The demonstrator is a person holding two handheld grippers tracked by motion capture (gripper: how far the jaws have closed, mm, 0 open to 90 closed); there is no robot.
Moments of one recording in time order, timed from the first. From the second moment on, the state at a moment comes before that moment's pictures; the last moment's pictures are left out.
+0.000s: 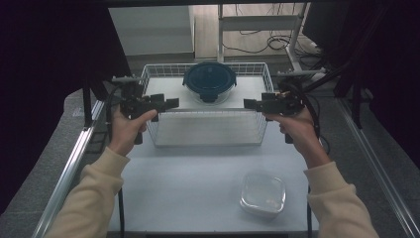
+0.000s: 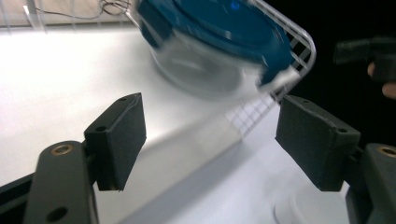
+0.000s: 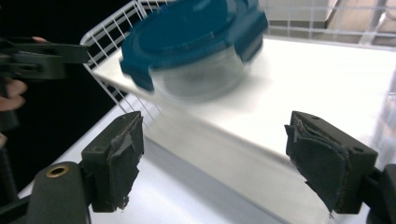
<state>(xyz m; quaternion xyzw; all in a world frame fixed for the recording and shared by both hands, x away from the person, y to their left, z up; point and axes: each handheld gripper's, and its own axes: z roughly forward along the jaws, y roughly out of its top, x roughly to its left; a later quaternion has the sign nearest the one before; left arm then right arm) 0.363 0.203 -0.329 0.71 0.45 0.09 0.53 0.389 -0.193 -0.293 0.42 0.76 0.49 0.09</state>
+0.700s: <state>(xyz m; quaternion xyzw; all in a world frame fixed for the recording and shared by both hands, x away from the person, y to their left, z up) 0.289 0.203 -0.415 0.75 0.46 0.11 0.46 0.308 -0.242 -0.375 0.41 0.77 0.47 0.12</state>
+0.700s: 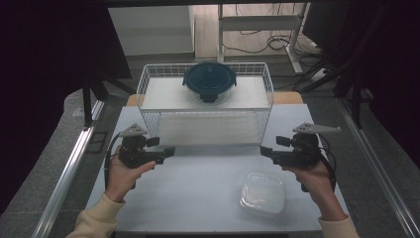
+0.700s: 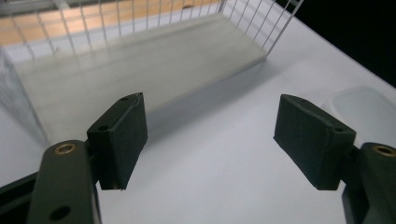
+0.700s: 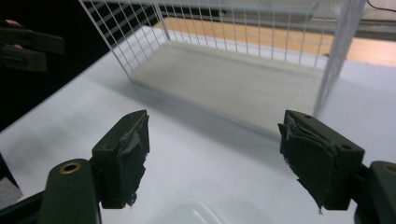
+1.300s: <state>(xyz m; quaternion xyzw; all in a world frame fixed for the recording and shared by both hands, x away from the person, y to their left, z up) 0.258 0.215 -0.470 0.76 0.48 0.08 0.43 0.271 -0.269 -0.422 0.45 0.78 0.43 0.12</state>
